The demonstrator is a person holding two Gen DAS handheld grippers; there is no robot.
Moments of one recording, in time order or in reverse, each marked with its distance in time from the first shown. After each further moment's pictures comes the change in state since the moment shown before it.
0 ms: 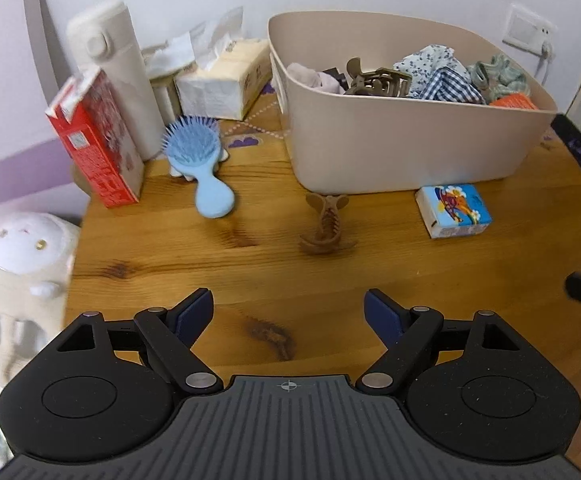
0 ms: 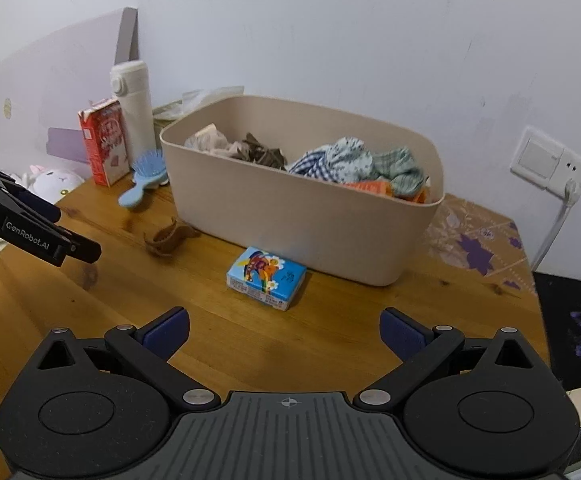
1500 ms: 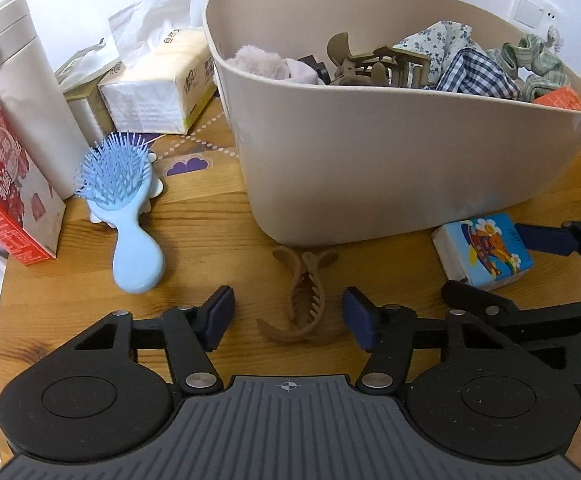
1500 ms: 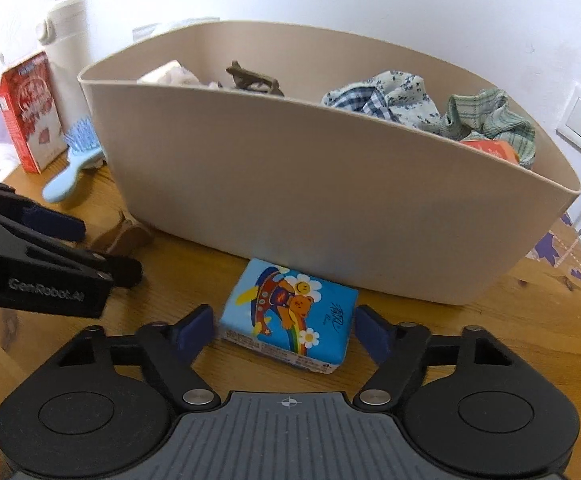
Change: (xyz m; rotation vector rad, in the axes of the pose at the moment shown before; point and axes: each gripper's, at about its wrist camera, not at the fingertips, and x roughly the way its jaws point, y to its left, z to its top) left arm 0.088 -0.017 0.038 0.063 -0.007 -0.040; right arm 0.137 0.029 0.022 0.058 0.131 -0.075
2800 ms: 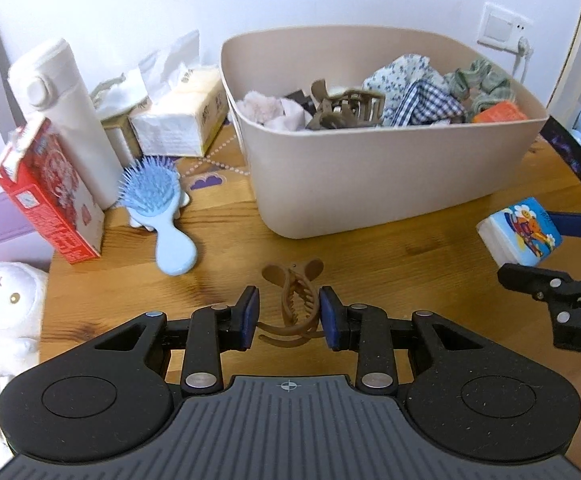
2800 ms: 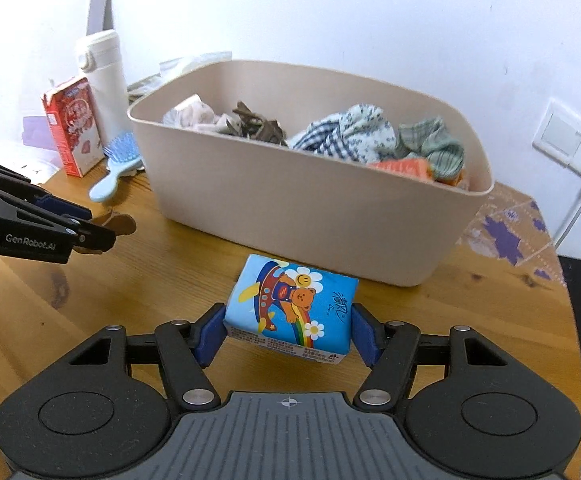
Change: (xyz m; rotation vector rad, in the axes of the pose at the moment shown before) left arm -0.073 -0.003 -0.015 0.038 -0.058 -0.001; right arm -0.079 -0.031 -0.017 -0.033 -0.051 0.060
